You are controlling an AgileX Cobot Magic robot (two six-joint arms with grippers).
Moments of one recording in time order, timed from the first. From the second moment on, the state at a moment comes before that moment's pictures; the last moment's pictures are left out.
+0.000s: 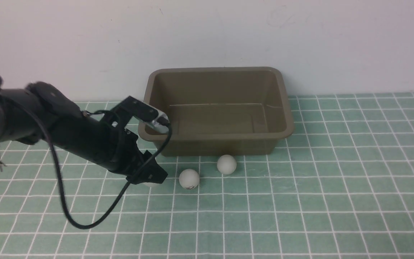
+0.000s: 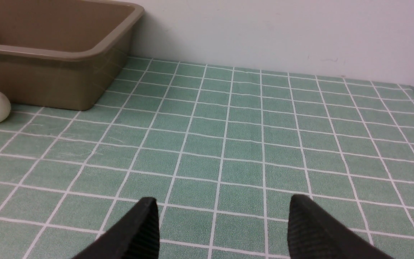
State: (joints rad) right arm 0.04 -0.01 0.02 0.01 0.40 -0.10; left arm -0.13 1.80 -1.09 -0.84 0.74 1.15
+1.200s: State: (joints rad) right arm 0.04 -0.01 0.02 0.01 0.40 -0.10; left arm -0.13 1.63 -1.09 -1.49 0.53 1.80
